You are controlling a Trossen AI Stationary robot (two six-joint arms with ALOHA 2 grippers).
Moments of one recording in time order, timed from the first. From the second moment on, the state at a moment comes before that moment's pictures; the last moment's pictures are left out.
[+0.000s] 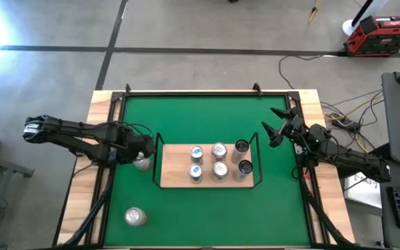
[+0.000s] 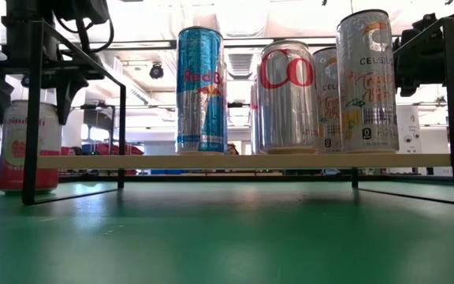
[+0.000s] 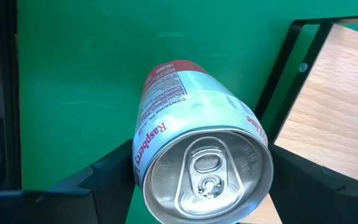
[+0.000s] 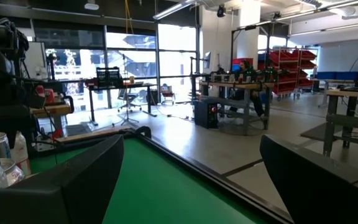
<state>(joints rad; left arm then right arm) -0.05 1.08 0.80 -1.15 0.04 -1.89 -0.36 0.13 0.01 0.29 0.20 -0.04</state>
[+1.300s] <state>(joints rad) 0.41 1.35 1.43 -1.46 -0.27 -1.11 -0.36 0.13 0.01 0.29 0.20 -0.04</state>
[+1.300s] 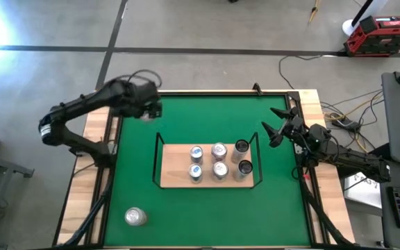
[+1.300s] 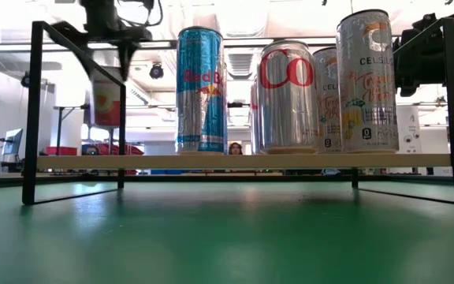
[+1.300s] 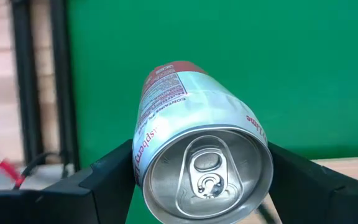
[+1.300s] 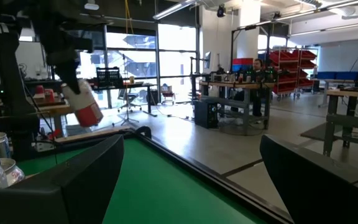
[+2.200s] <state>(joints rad) 0.41 1.81 1.91 -1.57 0.04 -0.87 -0.36 0.13 0.01 0.29 0.20 -0.04</state>
